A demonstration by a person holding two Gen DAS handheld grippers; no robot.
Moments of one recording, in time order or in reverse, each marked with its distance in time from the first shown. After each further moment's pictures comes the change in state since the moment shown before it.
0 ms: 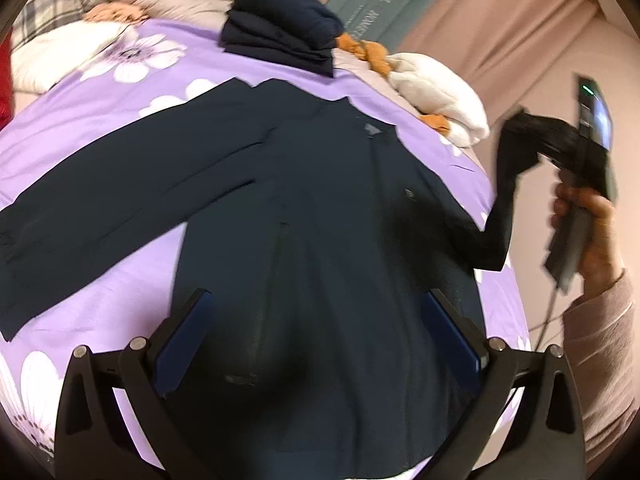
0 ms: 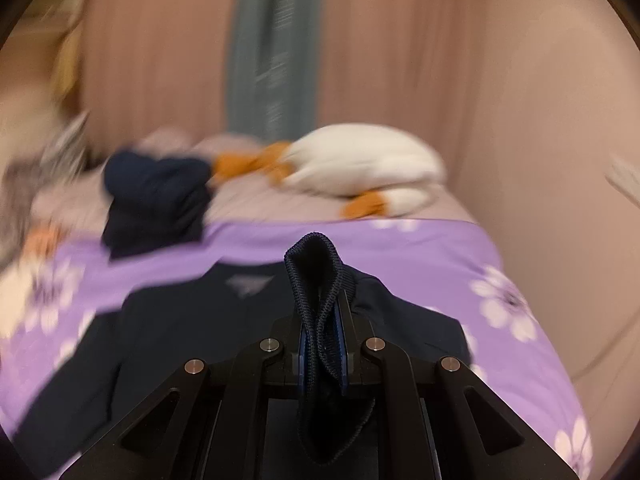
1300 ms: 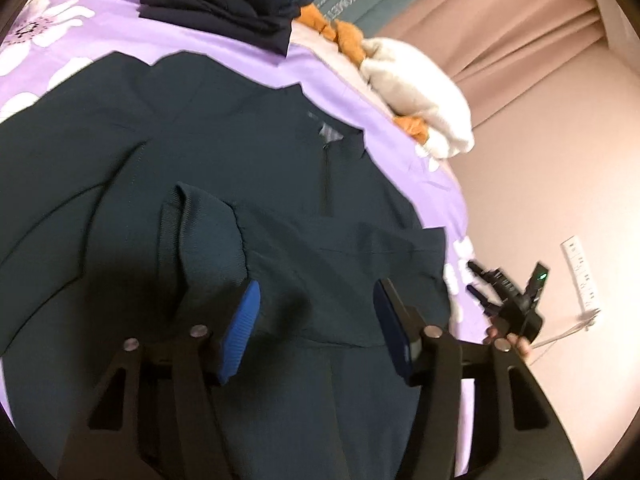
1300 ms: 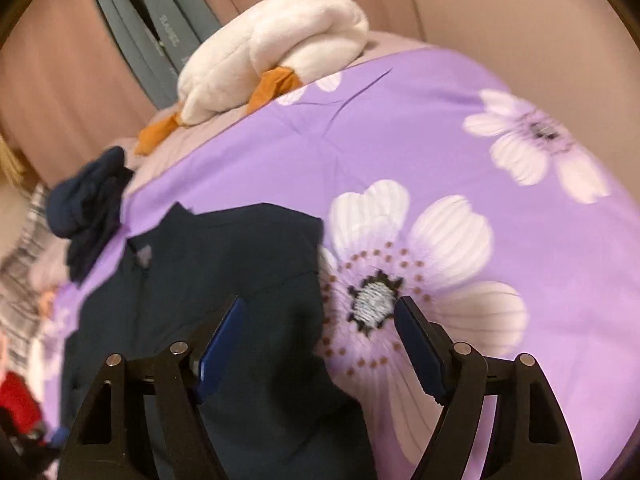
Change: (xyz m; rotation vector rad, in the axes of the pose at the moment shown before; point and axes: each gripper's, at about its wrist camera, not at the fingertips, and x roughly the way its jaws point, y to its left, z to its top) left arm 0.162 -0.046 0.093 -0.046 0.053 -0.192; right arm 0.175 -0.250 -0.104 0.524 0.197 0.256
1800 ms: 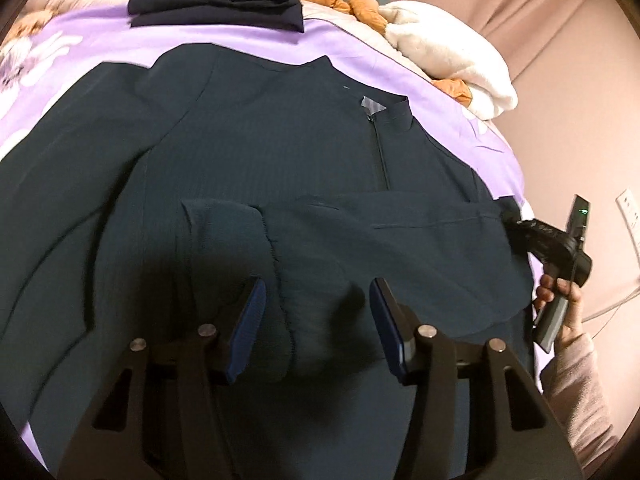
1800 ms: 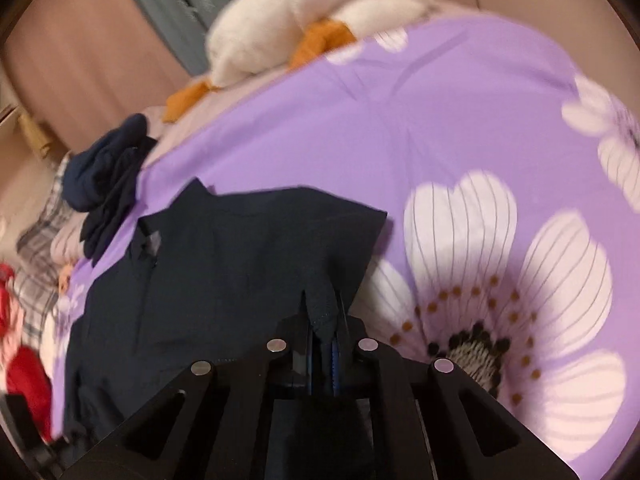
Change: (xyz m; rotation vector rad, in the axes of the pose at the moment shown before) left arm 0.042 0.014 0.007 0.151 0.058 0.194; right arm 0.068 0.008 0.010 -0.040 0.042 0.114
